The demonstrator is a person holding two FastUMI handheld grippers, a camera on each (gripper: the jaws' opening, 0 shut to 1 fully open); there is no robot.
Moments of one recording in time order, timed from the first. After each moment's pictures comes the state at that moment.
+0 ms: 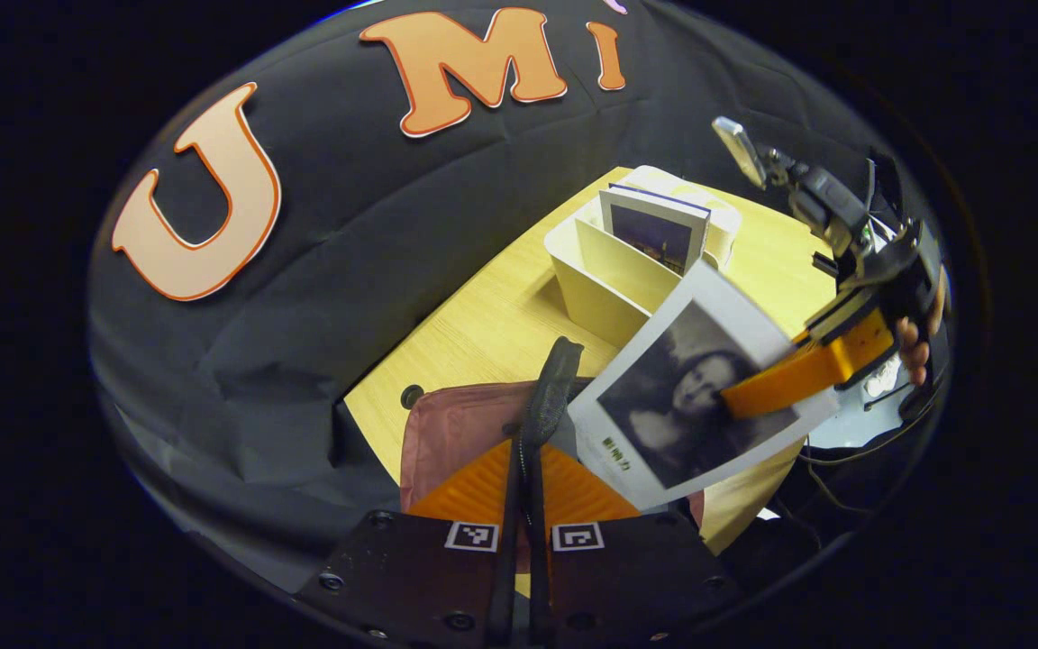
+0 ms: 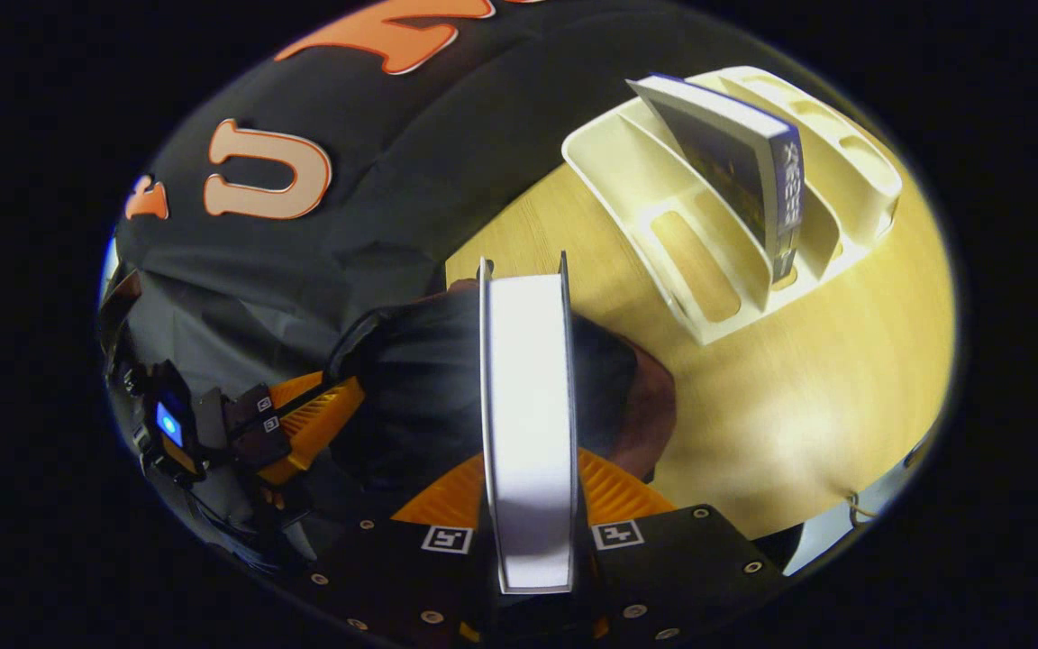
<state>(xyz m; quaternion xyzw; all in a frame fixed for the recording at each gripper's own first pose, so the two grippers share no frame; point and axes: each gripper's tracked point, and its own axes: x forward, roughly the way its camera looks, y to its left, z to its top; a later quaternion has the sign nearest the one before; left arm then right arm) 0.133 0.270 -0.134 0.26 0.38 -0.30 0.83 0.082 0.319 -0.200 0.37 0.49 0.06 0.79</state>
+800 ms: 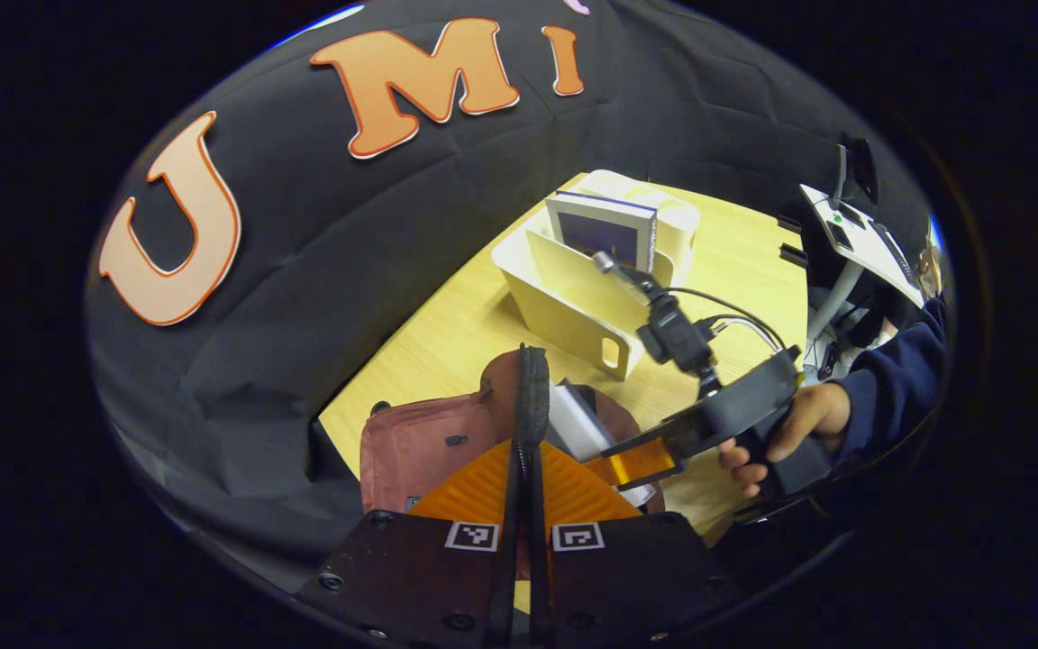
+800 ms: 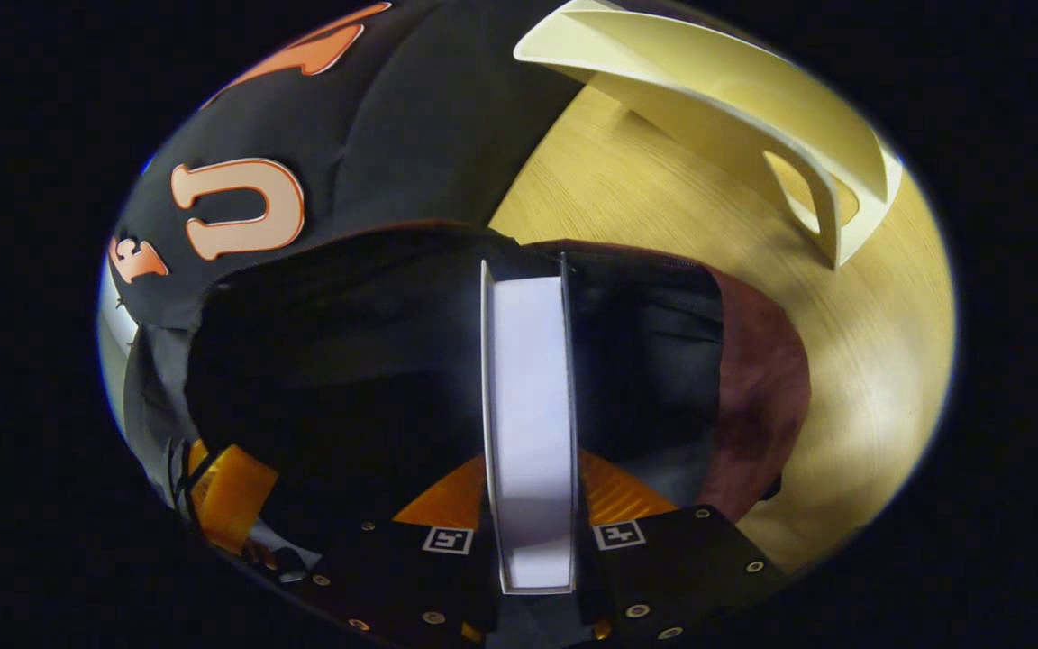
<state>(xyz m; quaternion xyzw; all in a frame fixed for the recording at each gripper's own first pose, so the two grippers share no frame) 0.101 0.224 -0.144 0.28 0.36 -0.34 0.82 0.128 0.389 -0.287 0.47 0.45 0.11 0.75</state>
